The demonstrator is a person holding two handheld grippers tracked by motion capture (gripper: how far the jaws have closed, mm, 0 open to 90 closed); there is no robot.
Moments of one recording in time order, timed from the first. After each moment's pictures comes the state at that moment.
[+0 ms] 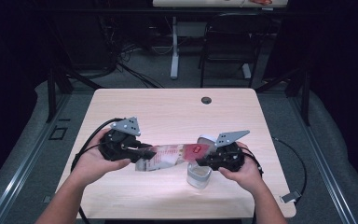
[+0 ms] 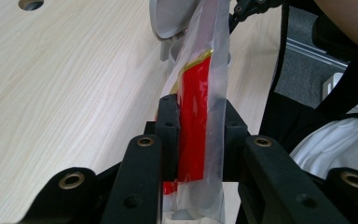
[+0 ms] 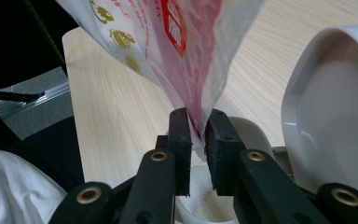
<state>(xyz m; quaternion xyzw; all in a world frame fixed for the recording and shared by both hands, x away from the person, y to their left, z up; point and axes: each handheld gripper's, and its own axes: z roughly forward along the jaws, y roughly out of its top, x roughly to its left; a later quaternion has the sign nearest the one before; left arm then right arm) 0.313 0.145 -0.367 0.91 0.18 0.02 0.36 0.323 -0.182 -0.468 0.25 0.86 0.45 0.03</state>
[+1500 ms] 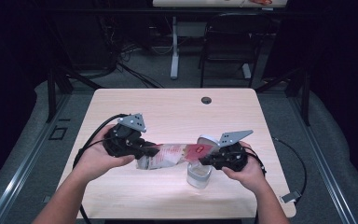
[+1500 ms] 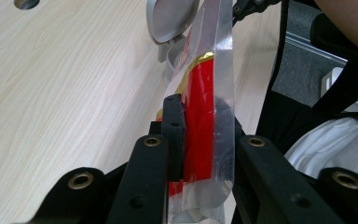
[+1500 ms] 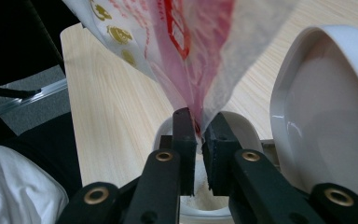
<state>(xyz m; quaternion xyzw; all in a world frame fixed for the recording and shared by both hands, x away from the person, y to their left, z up) 0.316 0.132 -0.355 0.92 0.18 0.02 0.34 0.322 -0.189 -0.466 0.24 0.86 0.45 0.04</state>
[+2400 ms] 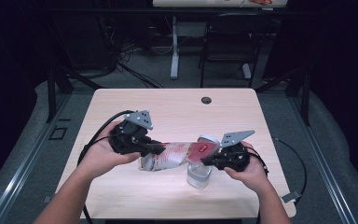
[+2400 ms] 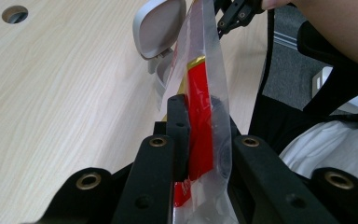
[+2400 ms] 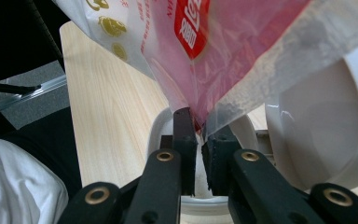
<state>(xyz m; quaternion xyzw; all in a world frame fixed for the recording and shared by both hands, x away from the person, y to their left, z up) 0.316 0.117 -0.344 0.92 0.16 0.01 0.35 0.323 -0.195 -0.467 0.24 0.86 0.45 0.04</state>
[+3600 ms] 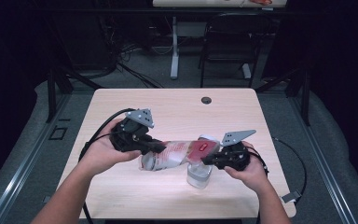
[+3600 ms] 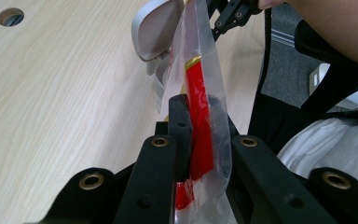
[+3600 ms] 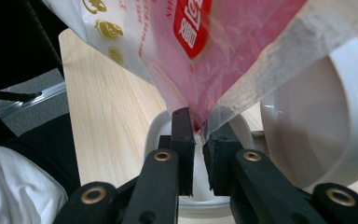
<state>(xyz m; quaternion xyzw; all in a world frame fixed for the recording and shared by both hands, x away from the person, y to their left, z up) 0.322 0.115 -0.342 0.93 0.15 0.01 0.34 0.325 -0.197 -0.469 0.25 0.85 0.45 0.03</state>
